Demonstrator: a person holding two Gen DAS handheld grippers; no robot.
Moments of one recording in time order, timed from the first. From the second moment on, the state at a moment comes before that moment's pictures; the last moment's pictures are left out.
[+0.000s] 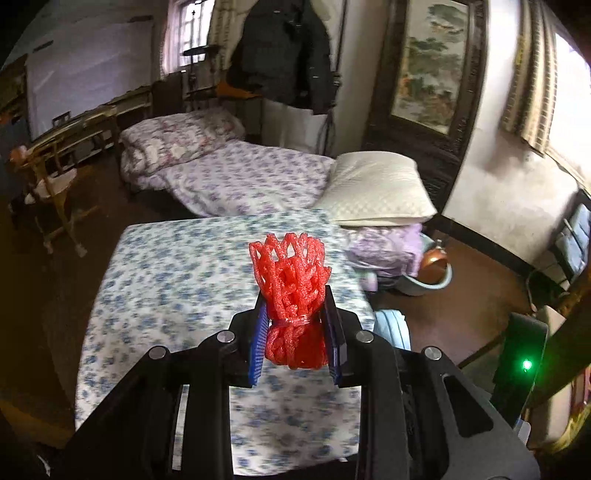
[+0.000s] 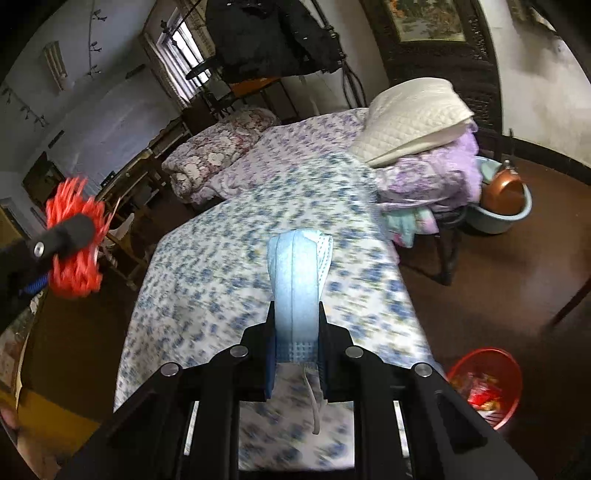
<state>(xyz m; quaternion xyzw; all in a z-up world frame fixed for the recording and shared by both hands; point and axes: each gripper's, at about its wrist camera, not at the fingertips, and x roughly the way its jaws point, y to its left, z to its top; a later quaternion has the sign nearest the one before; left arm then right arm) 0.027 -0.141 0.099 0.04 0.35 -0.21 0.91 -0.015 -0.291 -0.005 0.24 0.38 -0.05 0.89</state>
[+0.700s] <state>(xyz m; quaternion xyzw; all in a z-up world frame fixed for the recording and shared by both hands) -0.027 -0.292 0.023 0.10 0.41 -0.32 0.85 -0.125 -0.414 -0.025 0.24 0.40 -0.15 0.87</state>
